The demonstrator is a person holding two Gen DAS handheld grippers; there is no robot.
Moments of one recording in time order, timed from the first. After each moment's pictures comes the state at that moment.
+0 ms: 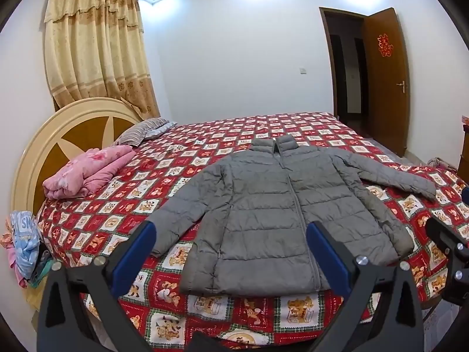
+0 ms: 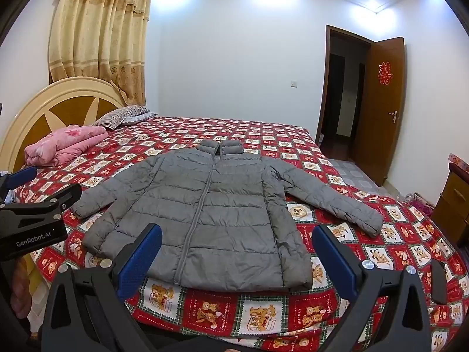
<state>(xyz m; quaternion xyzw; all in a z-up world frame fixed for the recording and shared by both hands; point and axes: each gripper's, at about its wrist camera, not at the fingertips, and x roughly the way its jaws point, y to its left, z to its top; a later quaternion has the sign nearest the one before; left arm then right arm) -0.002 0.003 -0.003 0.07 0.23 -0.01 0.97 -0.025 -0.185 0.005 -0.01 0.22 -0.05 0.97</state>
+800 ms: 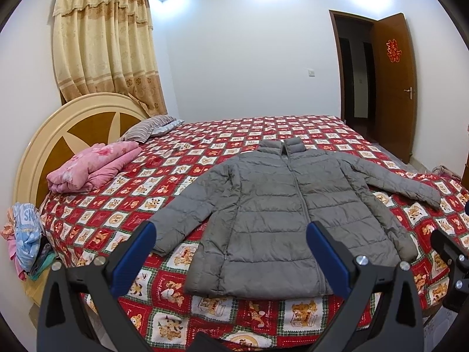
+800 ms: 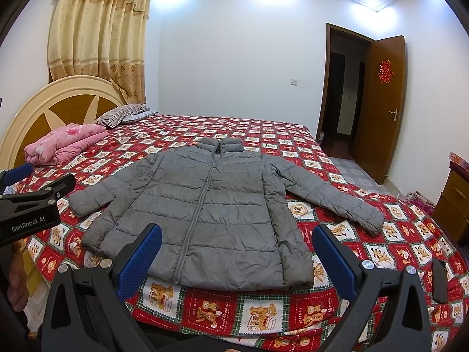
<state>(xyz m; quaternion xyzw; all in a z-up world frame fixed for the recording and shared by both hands) 0.004 0.014 0.000 0.06 0.23 0.00 0.97 -0.024 -0.185 0.002 -0.01 0.23 -0.05 0.97</state>
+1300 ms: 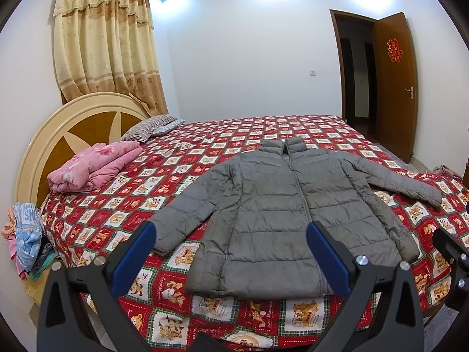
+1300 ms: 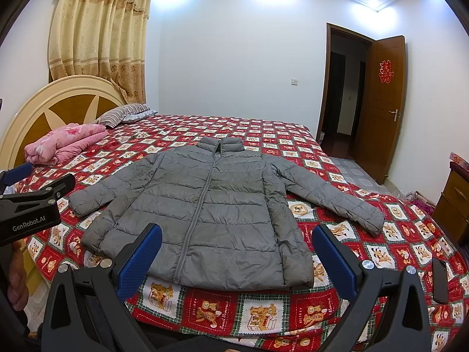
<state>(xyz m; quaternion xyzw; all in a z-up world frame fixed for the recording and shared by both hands) 0.003 0.017 -0.001 0.06 0.23 0.01 0.97 -0.024 -0.185 0.002 -0.01 0.23 -0.05 0.97</state>
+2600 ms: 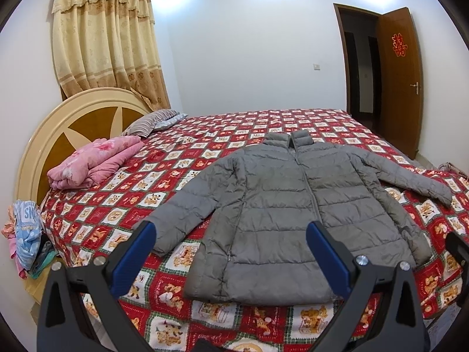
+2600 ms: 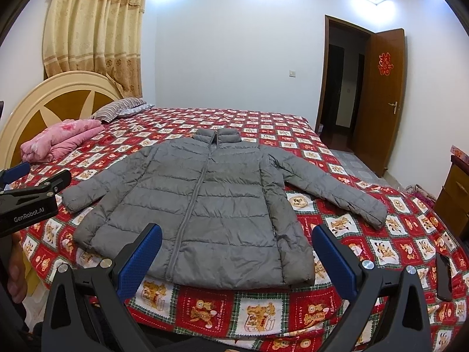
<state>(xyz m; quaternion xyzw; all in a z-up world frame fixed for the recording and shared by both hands) 0.029 0.018 -0.020 0.06 0.24 0.02 0.97 0.001 -0.202 -0.018 0.00 0.25 -0.05 0.97</state>
